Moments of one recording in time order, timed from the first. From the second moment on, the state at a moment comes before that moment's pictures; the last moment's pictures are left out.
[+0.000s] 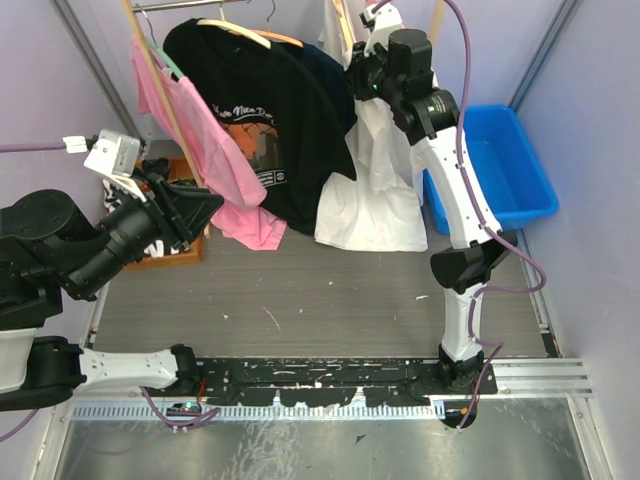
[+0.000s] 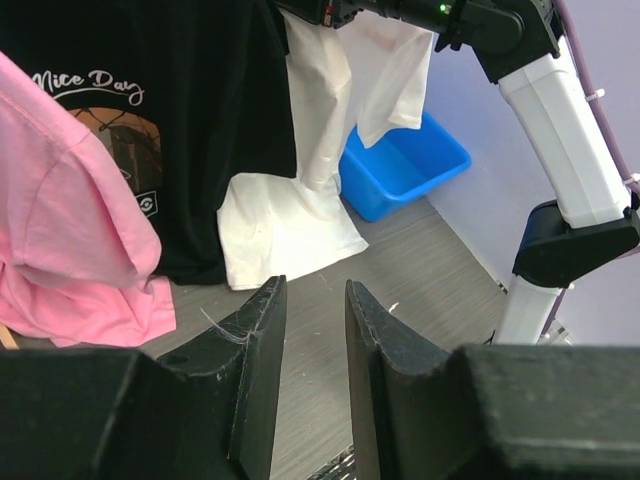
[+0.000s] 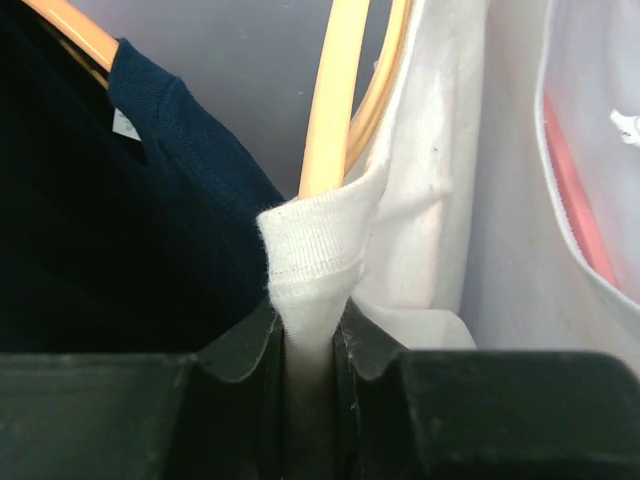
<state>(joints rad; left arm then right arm) -1.20 1.01 1.93 -0.98 -0.57 -0.34 0.39 2.03 2.54 -0.67 -0.08 0.05</state>
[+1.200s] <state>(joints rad) -1.20 0.92 1.84 -0.98 -0.55 -0.37 0.42 1.94 2.43 -0.68 0.20 -0.09</state>
